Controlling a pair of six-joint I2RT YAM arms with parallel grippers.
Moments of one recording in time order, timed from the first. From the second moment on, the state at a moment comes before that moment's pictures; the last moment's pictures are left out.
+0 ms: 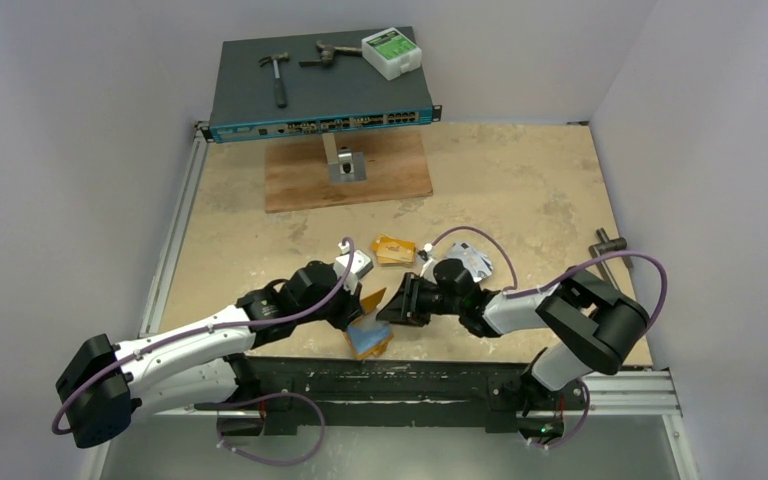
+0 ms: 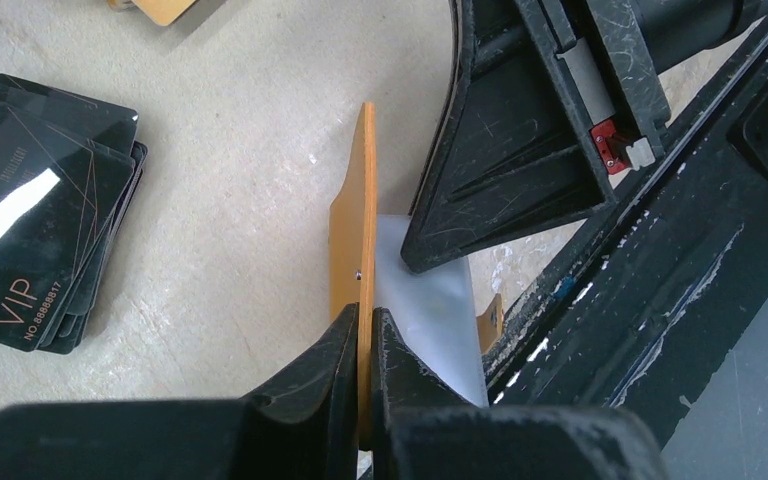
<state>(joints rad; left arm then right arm) -0.93 0.99 0.53 -0.20 0.04 -0.31 0.82 1.54 0.38 0.62 -0.41 1.15</state>
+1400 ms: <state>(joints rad) -0.97 0.98 0.50 -0.14 0.17 -0.13 0.80 1.54 0.53 0.56 -0.46 1.22</state>
